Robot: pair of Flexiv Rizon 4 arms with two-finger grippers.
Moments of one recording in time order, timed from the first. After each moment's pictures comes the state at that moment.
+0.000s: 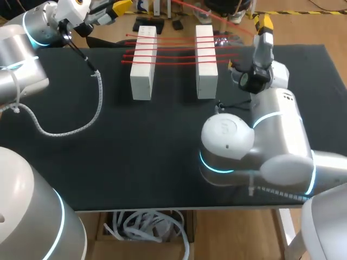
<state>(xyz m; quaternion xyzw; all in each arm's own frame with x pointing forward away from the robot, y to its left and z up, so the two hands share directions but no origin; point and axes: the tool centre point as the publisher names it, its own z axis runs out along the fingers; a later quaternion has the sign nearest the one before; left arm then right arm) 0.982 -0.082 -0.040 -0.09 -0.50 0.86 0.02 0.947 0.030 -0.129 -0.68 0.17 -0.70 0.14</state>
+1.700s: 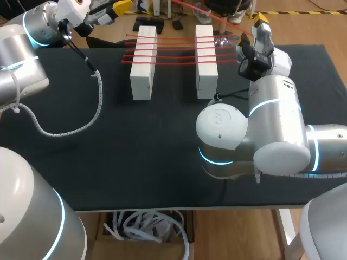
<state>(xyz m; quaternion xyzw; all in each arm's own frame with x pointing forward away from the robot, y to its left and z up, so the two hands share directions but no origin) 0.982 -0.082 -0.040 -0.09 -0.50 0.86 0.02 0.948 0.025 -0.097 -0.67 0.20 -0.70 0.13</state>
